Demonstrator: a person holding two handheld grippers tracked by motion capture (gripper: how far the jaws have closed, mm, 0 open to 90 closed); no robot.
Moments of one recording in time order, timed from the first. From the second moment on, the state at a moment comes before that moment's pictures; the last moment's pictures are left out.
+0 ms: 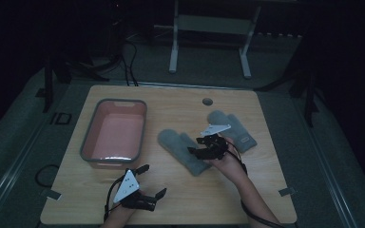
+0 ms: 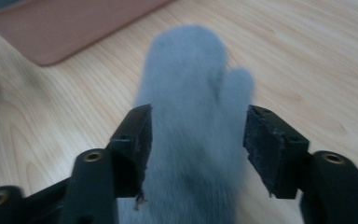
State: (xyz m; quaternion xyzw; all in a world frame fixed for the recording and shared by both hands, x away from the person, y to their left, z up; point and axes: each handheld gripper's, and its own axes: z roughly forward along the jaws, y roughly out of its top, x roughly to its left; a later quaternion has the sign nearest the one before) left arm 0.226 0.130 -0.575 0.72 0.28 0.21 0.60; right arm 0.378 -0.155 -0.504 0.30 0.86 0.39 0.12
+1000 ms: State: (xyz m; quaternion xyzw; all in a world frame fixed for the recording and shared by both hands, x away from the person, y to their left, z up) left arm 0.225 0.130 -0.575 0.72 0.27 0.21 0.61; right arm 0.378 -0.110 -0.546 0.34 0.86 0.35 0.16
